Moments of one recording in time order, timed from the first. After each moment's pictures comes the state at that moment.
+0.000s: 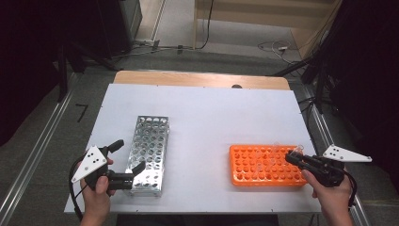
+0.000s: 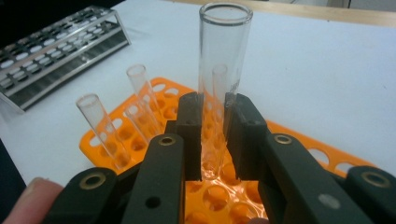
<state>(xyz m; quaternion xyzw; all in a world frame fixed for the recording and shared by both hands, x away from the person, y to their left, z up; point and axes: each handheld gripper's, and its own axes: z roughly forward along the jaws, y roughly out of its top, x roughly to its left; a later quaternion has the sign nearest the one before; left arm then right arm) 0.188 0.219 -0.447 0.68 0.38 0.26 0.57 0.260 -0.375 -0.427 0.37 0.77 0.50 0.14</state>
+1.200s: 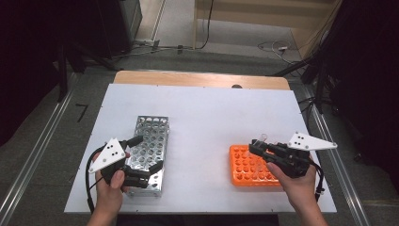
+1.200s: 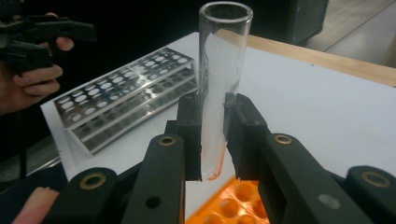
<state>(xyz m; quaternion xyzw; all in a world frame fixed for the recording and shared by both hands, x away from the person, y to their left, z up) 0.199 0.175 -0.420 0.71 0.33 0.21 0.58 0.255 -0.263 -0.384 0.28 0.78 0.54 0.11</state>
